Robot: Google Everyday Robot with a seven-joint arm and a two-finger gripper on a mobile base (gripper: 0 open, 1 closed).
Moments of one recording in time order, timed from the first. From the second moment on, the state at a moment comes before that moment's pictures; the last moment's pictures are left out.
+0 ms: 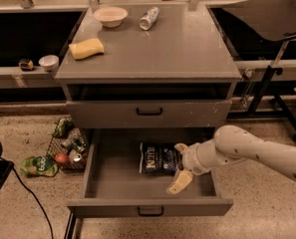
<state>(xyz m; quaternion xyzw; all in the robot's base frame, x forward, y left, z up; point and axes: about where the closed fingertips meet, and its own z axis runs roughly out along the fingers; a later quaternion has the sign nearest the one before) 0.520 -0.091 0.543 -0.57 0.74 0.21 0.27</state>
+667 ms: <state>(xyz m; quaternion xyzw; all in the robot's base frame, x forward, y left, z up) 0.541 -0.087 0.488 -0.55 0.75 0.24 0.28</state>
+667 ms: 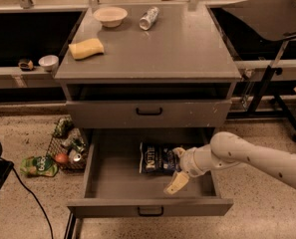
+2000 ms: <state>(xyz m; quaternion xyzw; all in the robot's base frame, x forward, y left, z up) 0.618 -0.044 0.433 -0.58 0.69 0.23 0.37</state>
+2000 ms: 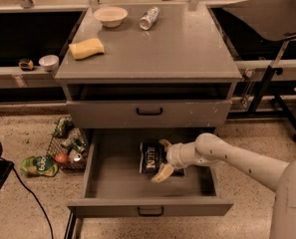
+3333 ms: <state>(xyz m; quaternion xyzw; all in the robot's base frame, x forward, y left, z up) 0.646 -0.049 0.397 -0.54 0.70 0.22 0.42</state>
